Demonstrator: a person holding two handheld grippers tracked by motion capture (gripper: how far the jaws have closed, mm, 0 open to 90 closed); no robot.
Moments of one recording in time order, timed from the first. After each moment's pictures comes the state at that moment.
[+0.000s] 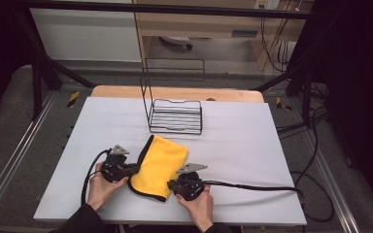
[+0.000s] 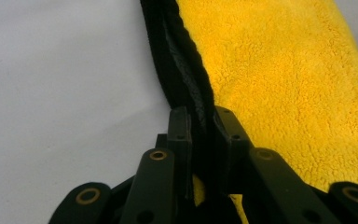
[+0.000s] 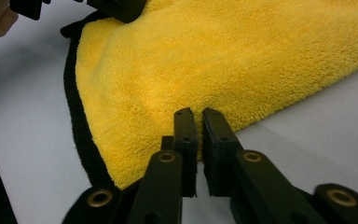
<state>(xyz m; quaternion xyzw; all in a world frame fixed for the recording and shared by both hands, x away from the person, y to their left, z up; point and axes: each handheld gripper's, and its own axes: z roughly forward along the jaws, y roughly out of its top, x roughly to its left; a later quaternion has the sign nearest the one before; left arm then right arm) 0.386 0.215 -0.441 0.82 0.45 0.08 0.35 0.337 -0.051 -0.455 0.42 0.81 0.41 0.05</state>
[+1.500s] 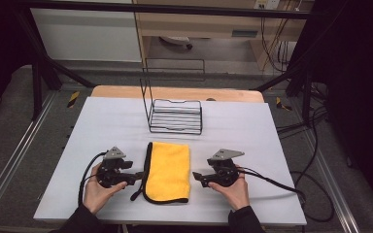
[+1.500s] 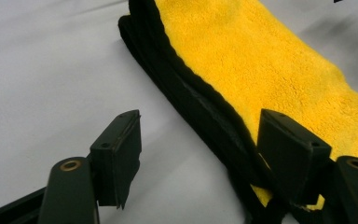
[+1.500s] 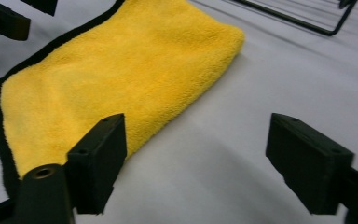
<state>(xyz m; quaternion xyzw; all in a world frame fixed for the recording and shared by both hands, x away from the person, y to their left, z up) 0.370 0.219 -0.427 0.82 0.41 0.07 0.40 0.370 -0.150 -0.433 0.37 0.82 0.43 0.11</state>
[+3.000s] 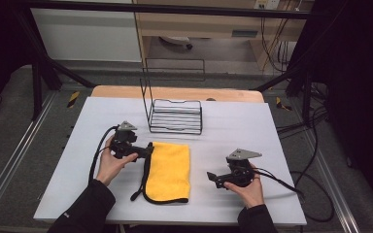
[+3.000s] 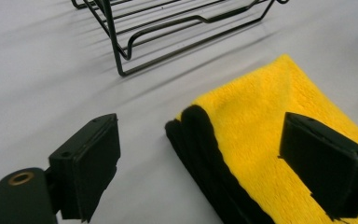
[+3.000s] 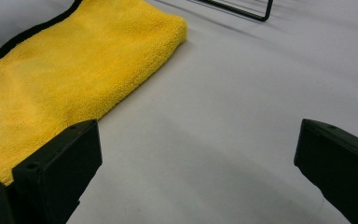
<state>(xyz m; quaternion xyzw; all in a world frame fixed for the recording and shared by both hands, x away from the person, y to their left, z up) 0.446 0.189 -0.406 0.81 0.43 0.12 0.39 0.369 -0.191 -0.435 0.41 0.80 0.43 0.13</state>
